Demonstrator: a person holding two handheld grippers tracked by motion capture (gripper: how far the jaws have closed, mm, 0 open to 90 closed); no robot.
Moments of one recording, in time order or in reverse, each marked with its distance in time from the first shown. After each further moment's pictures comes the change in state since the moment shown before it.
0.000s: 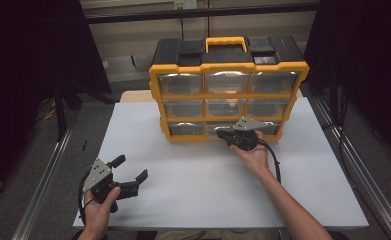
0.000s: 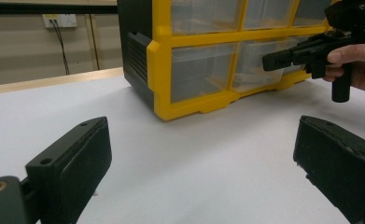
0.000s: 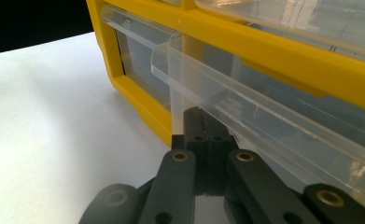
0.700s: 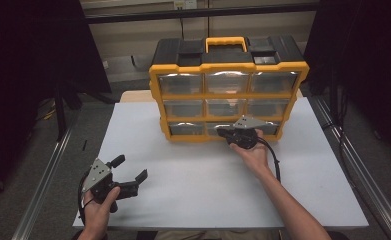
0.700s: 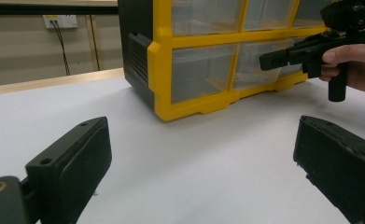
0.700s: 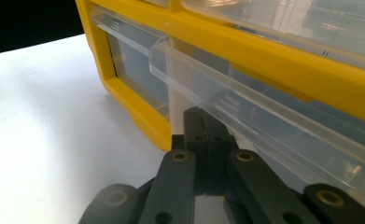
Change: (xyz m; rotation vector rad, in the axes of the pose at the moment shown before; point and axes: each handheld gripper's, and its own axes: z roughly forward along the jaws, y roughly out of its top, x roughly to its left) left arm 0.000 0.000 0.000 -0.003 0.001 -0.003; right arm -0.005 0.001 0.003 -0.004 -0.016 0.004
